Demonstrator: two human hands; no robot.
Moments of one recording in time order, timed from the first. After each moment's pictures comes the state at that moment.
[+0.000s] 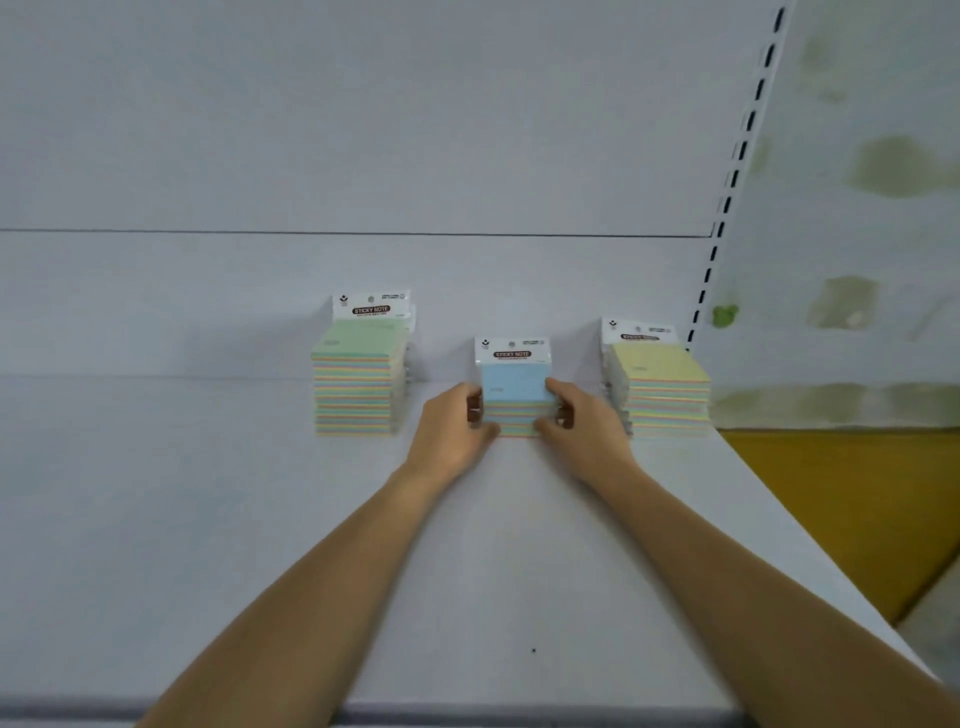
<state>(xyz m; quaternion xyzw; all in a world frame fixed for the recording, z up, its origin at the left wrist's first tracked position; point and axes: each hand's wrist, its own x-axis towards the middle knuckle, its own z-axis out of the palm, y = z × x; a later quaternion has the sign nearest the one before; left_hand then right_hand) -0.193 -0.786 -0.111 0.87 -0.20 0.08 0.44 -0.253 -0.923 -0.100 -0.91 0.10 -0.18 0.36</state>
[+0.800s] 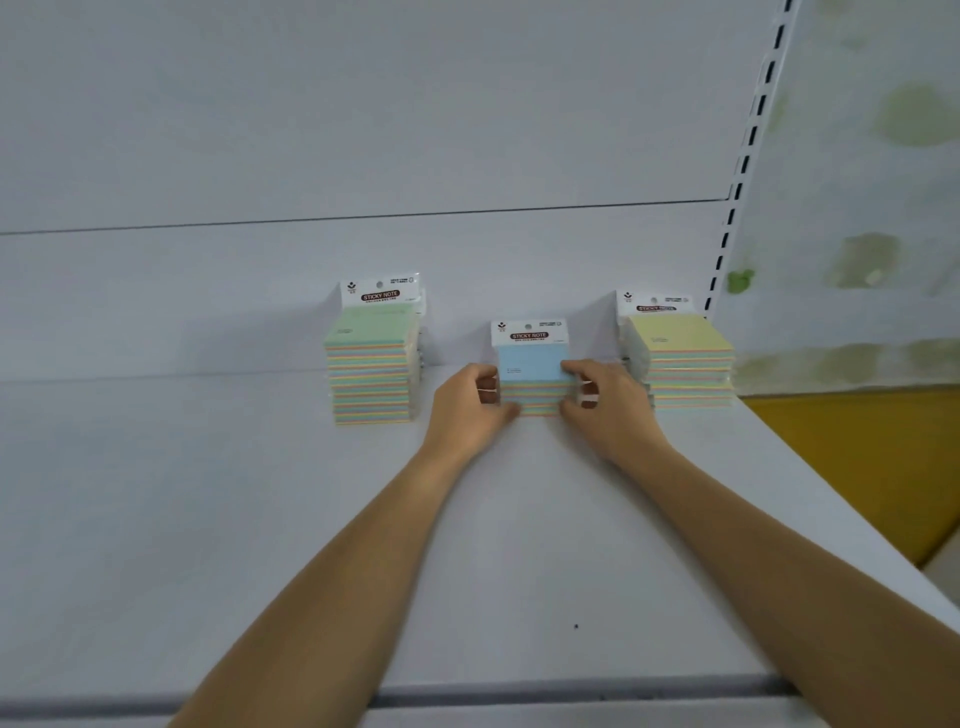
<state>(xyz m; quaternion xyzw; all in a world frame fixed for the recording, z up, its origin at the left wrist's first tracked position) -0.192 -0.783 -0.109 0.85 -0.18 0.05 0.50 -0.255 -0.921 -0.103 -0.90 0.12 -0.20 0.36</state>
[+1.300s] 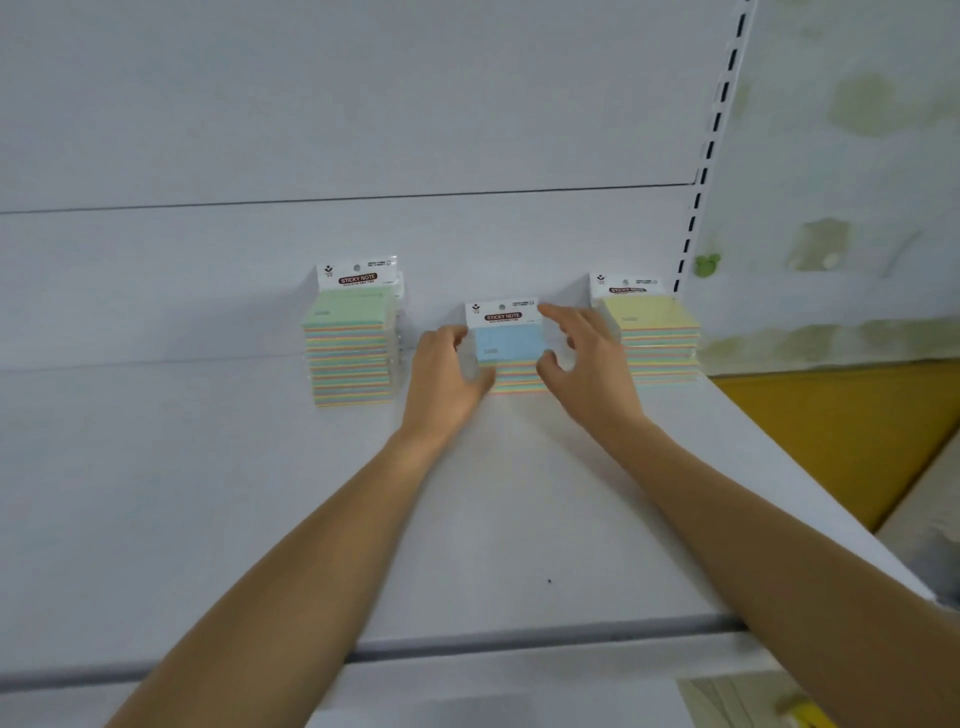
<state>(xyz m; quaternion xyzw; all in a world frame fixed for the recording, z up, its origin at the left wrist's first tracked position) -0.201 -0.782 -0.101 0.86 -0.21 0.15 0.44 -0.270 -0.912 -0.085 -0.88 0.06 -0.32 0.34</state>
